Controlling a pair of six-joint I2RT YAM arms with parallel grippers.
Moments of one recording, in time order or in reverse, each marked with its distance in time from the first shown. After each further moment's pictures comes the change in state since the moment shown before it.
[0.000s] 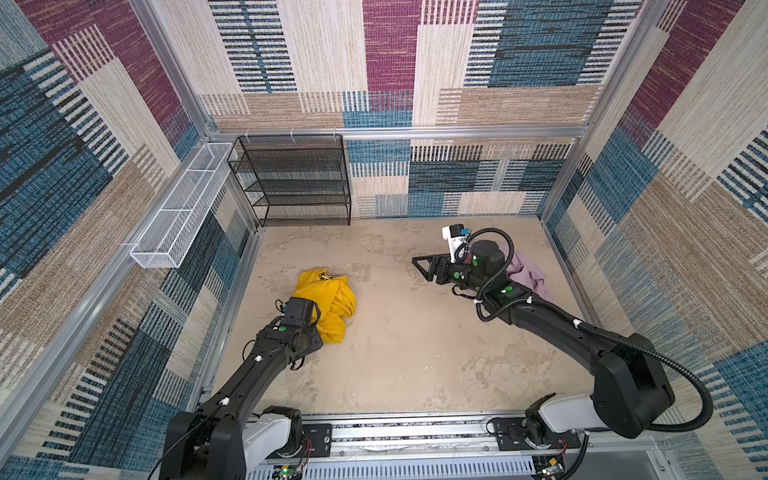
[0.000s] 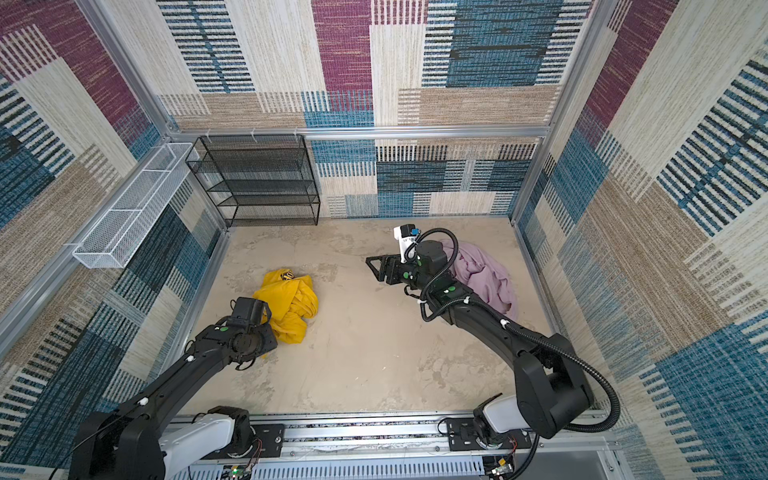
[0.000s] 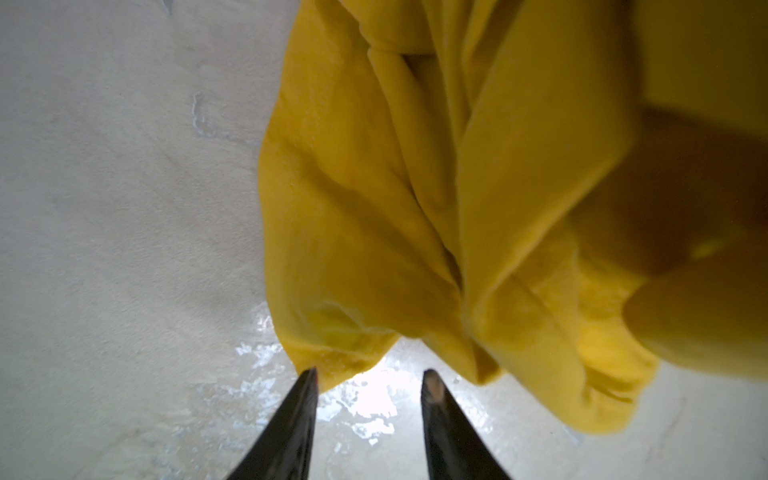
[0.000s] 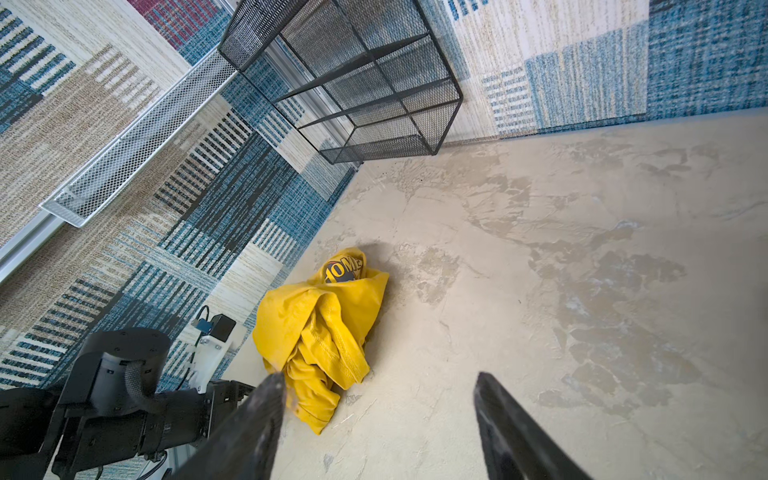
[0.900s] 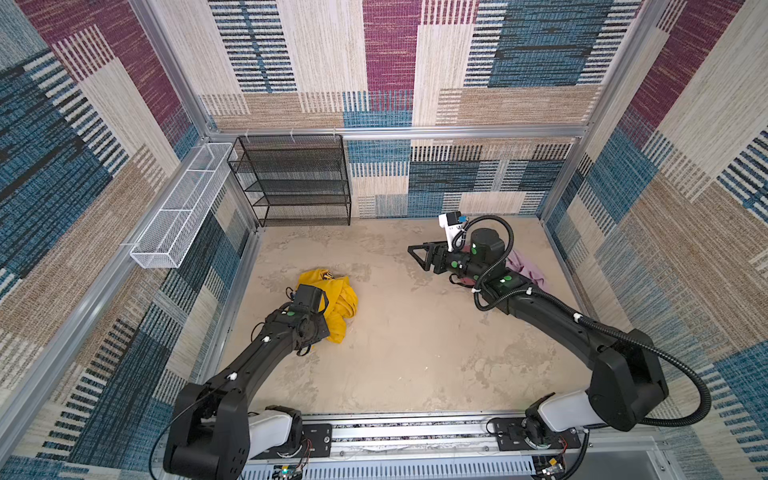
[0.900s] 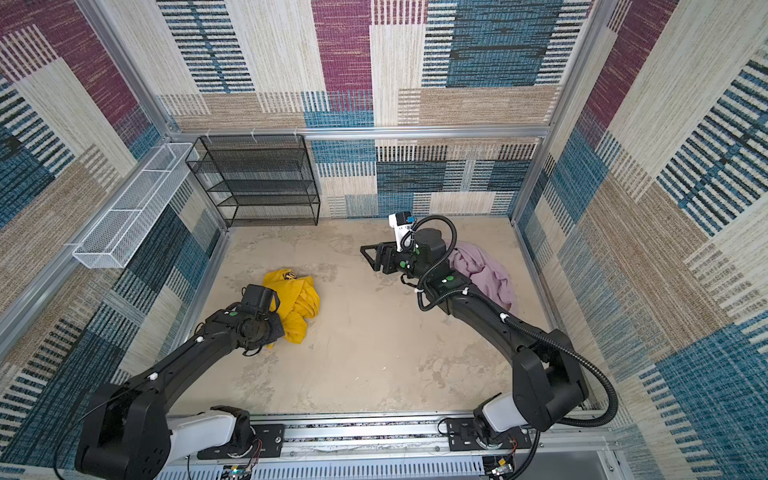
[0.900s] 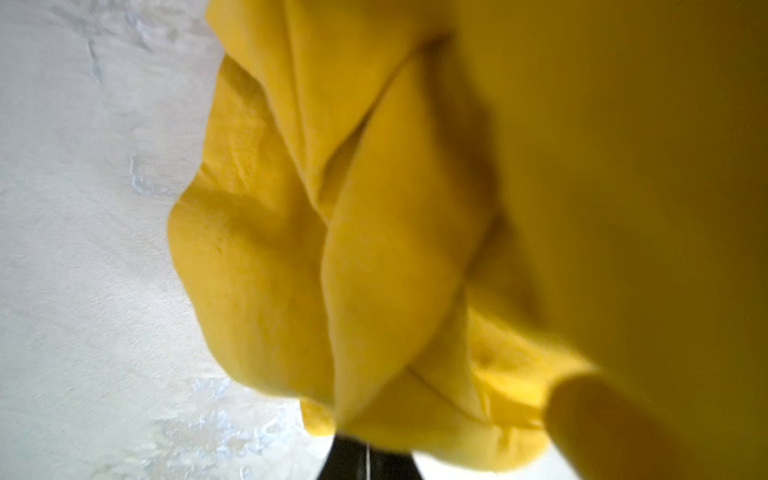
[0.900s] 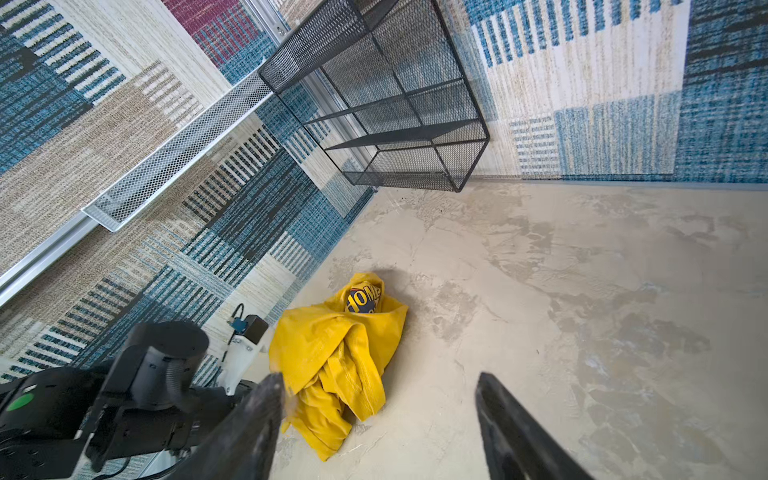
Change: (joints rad) left arm -0.068 0.064 0.123 -0.021 0.007 0.022; right arm -0.001 0.042 0.125 -0.029 -0.040 -0.046
